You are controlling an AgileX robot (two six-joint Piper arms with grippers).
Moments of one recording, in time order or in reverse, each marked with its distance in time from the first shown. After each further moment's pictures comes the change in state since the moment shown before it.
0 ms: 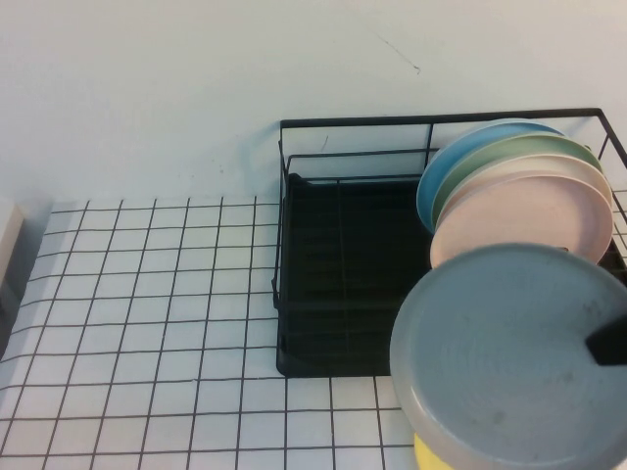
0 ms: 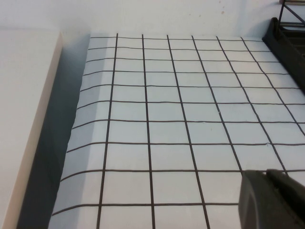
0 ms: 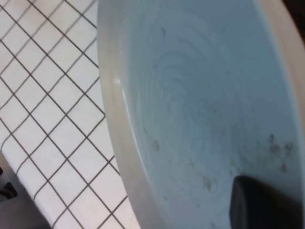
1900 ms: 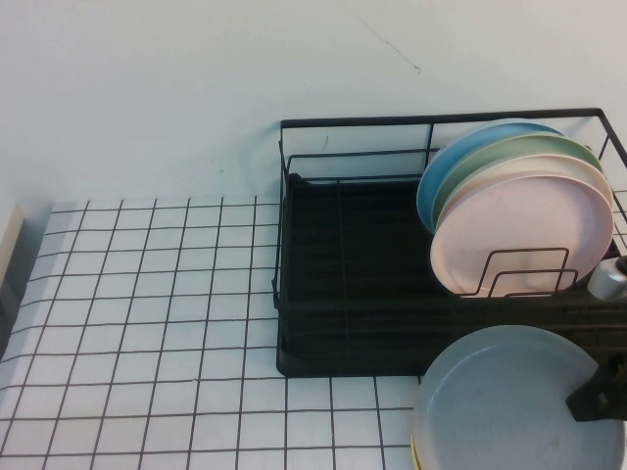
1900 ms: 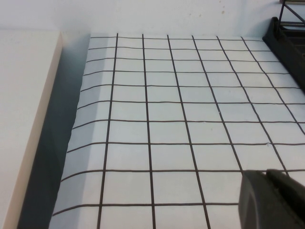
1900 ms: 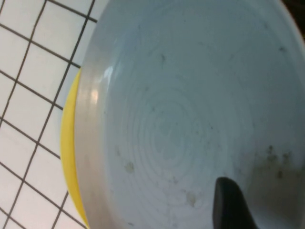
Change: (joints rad) right arm 0.000 0.215 0.230 -0.003 -0.346 0.045; left arm 0.000 0.000 0.000 0.000 0.000 0.004
